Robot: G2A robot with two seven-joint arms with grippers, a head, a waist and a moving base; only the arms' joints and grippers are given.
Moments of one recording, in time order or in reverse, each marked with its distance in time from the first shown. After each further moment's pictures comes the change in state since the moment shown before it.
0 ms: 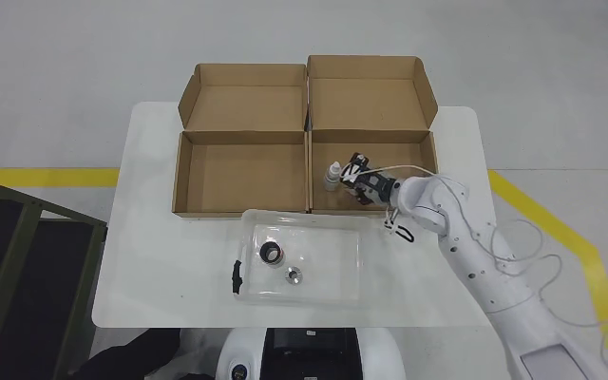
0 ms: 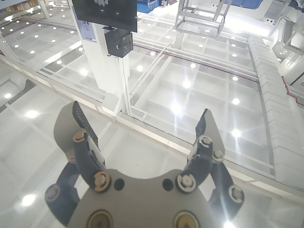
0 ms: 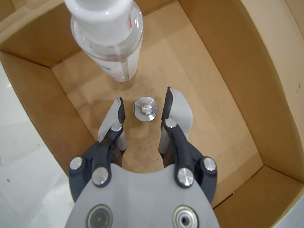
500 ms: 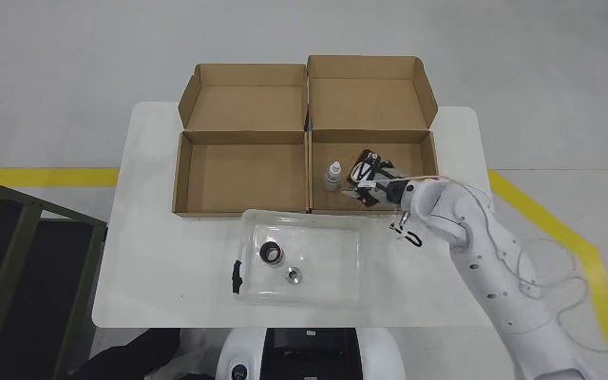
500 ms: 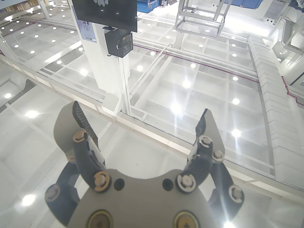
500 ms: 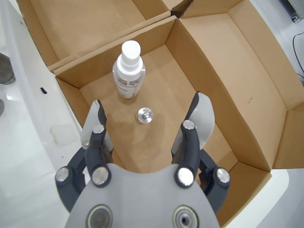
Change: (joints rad) left arm 0.000 0.000 0.000 0.000 0.000 0.000 0.000; right arm -0.139 0.038 0.141 -0.266 0.026 -0.027 -0.004
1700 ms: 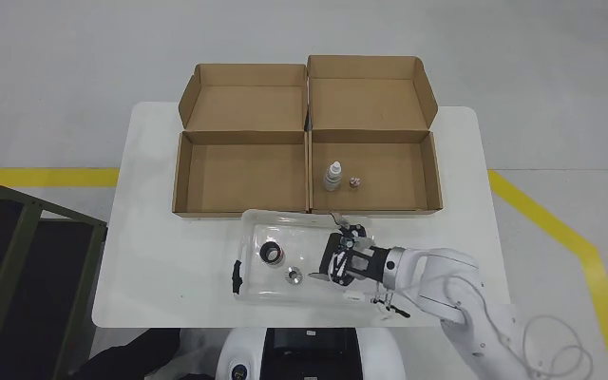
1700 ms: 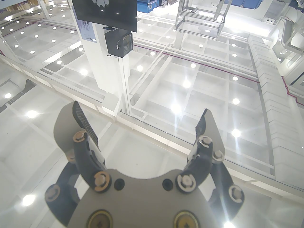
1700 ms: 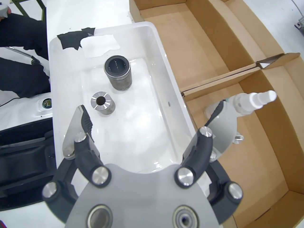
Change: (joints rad) left arm 0.000 0.000 0.000 0.000 0.000 0.000 0.000; right arm -0.337 0.033 -0.046 -0.376 -0.023 -0.046 -0.030
